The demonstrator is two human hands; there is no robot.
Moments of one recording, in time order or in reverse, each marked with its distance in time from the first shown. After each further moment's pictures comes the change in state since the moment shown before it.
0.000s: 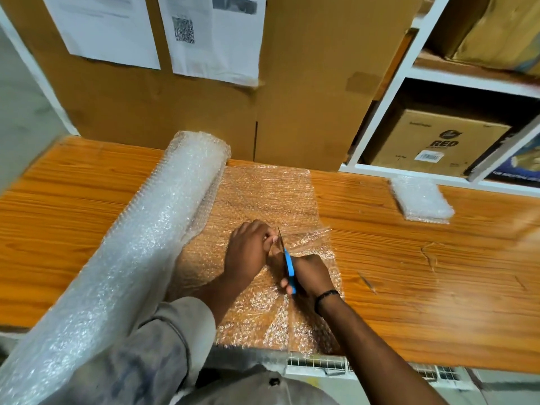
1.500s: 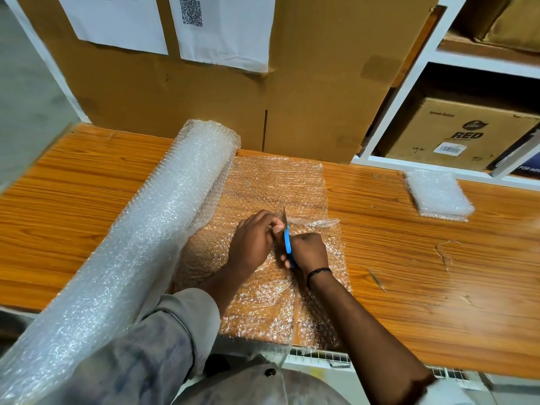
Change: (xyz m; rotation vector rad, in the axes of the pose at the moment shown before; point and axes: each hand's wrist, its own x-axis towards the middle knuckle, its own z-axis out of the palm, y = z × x) left_hand 0.001 -0.001 -0.004 -0.155 0.007 0.016; right_hand 0.037 -0.007 0.020 -0.001 0.069 -0.108
